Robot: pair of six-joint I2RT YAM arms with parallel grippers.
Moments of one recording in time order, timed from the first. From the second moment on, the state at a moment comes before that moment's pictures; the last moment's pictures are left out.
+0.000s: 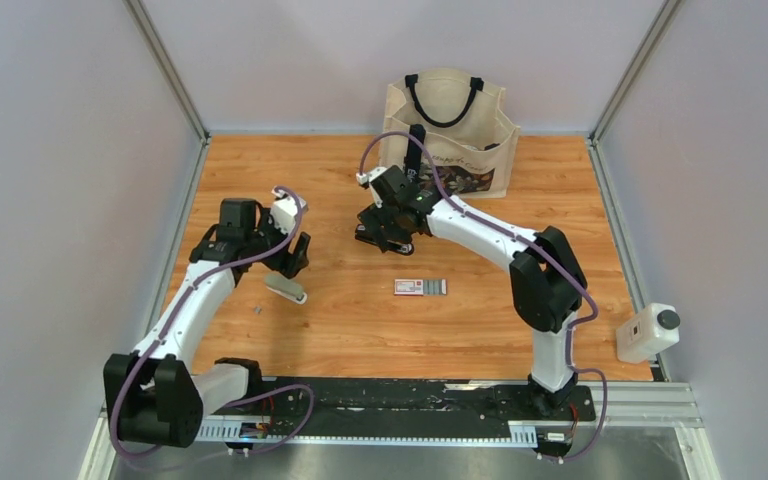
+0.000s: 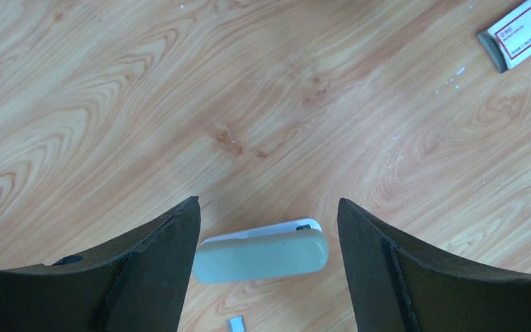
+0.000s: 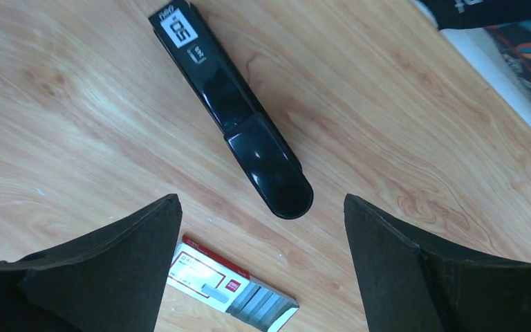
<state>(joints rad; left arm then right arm) -0.08 1.10 0.80 -0.51 0.43 0.39 0.76 1.92 1.59 -0.61 0.16 0.04</state>
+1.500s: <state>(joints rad) -0.33 1.02 0.58 -0.55 0.17 0.65 0.88 2.07 1.64 -0.60 0.04 0.25</state>
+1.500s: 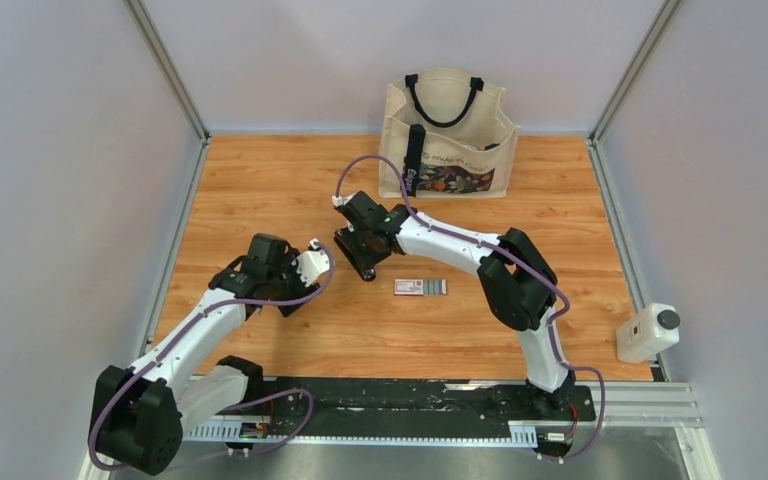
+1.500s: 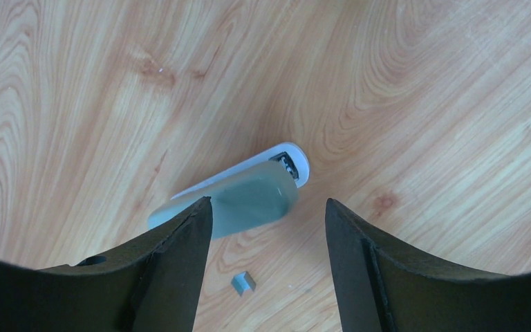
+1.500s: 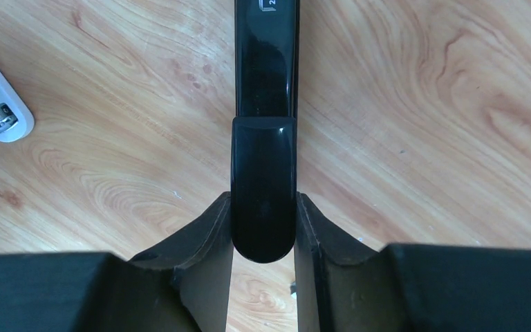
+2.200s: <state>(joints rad) -0.33 0.93 0.74 -0.72 0.22 0.62 0.94 2.09 1.79 -0.69 0.12 0.40</state>
